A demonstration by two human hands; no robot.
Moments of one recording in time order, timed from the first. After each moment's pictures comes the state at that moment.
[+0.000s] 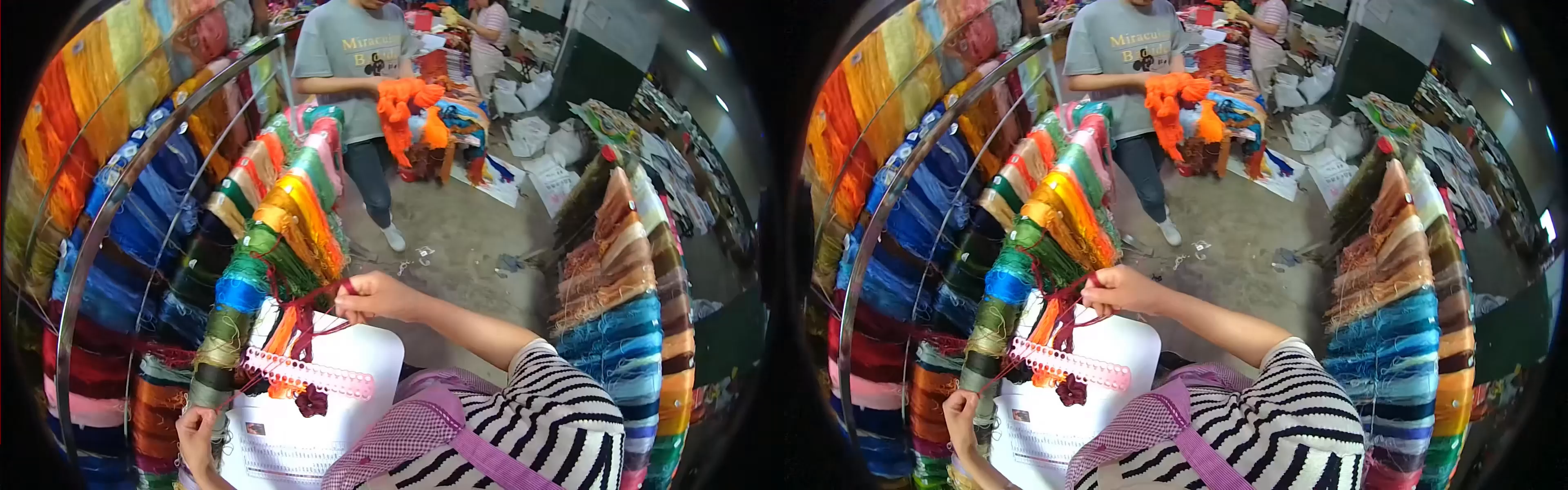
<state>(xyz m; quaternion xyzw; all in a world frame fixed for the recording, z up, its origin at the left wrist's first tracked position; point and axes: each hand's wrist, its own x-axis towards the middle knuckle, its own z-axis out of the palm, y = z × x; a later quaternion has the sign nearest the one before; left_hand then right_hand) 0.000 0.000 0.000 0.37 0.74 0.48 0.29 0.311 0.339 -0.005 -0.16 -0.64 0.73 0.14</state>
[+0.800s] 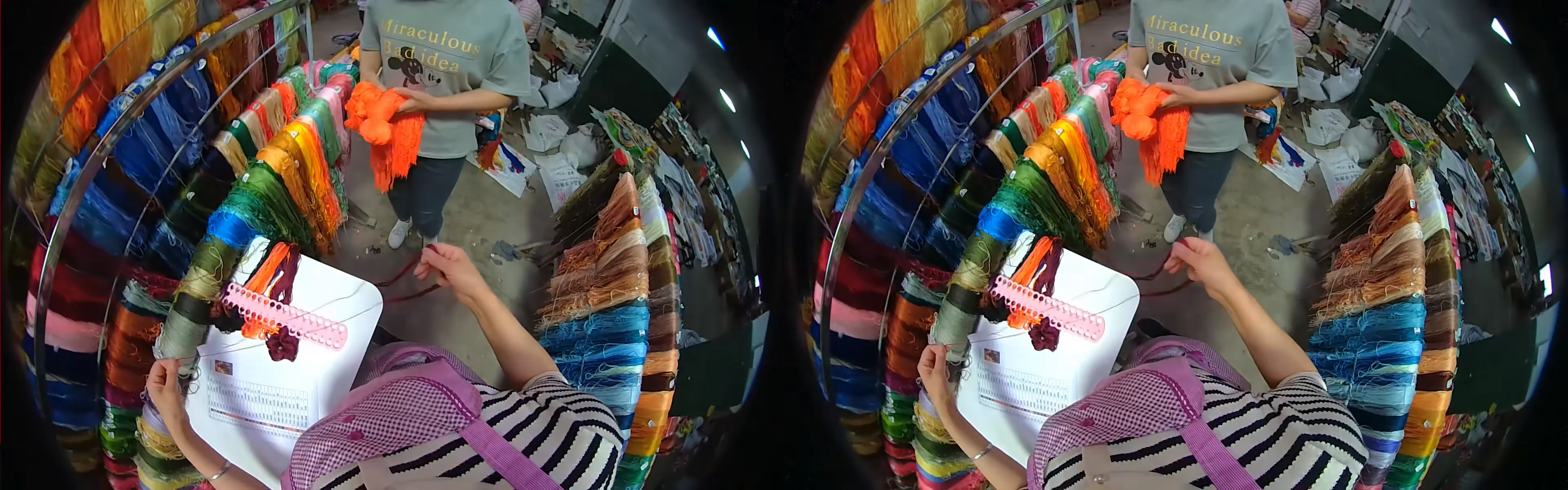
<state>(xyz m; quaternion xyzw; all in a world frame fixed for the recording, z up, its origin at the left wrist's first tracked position) 0.031 -0.040 -0.021 0.27 0.75 0.58 0.19 0.449 0.328 -0.055 -0.40 -0.53 0.71 0.25</state>
